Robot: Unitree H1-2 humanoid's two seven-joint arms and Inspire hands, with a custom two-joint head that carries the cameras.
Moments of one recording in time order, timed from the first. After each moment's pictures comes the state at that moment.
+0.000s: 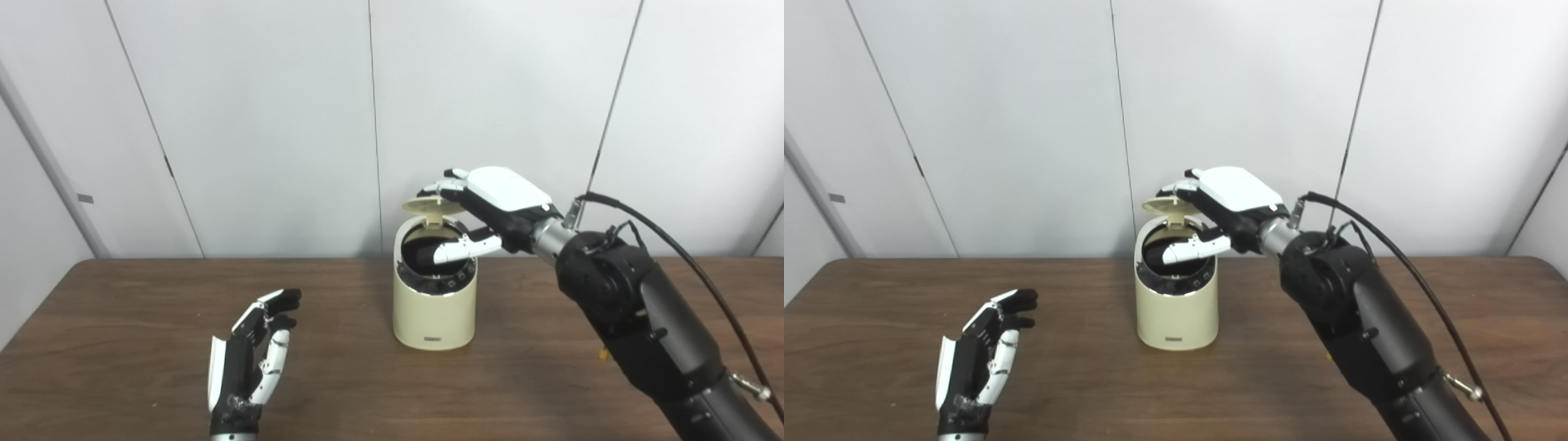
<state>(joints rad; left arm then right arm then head) -0.10 0.08 0.01 0.06 0.20 -0.45 0.23 -0.77 -0.35 0.32 -0.05 -0.79 0.15 0.47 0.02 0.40</state>
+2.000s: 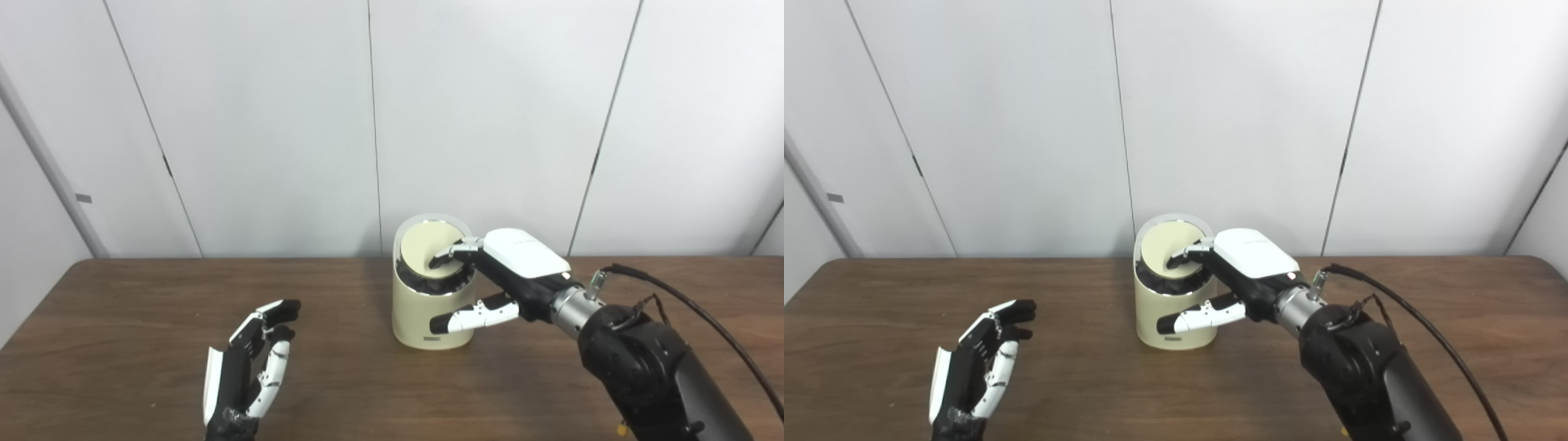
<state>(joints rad) -0.03 0.06 0.03 -0.04 0.21 -0.38 0.18 -0.56 -0.34 0.33 -0.27 -0.81 0.20 0.54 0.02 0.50</state>
